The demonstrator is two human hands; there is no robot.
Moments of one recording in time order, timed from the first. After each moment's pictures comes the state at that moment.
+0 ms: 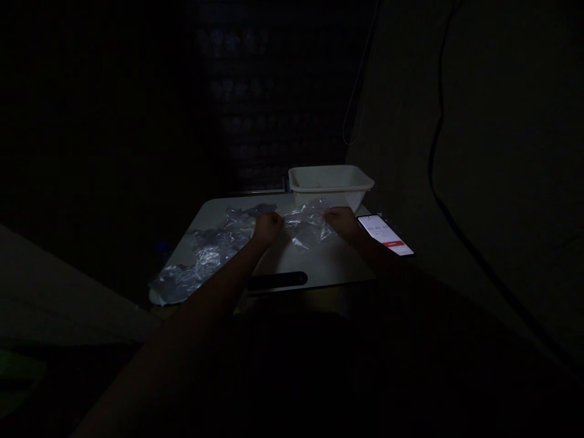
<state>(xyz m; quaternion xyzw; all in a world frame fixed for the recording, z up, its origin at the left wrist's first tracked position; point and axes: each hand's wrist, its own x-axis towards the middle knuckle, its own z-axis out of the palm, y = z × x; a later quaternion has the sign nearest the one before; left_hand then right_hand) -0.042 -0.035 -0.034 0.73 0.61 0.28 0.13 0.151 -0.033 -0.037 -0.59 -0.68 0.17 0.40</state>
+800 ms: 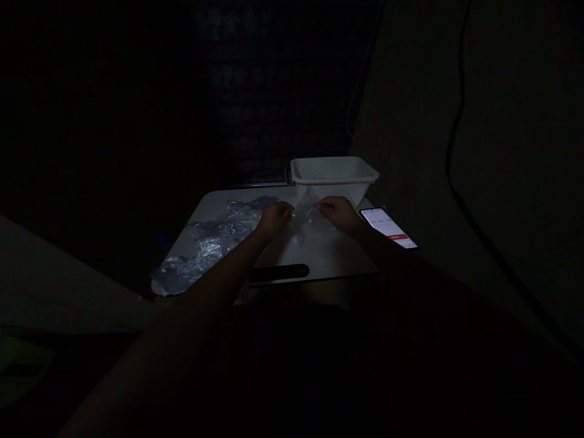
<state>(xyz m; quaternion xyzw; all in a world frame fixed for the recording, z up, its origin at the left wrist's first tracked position) -0.033 -0.036 -0.031 0.76 0.53 0.34 0.16 0.140 -0.036 -0.027 -0.52 -0.75 0.15 0.39</state>
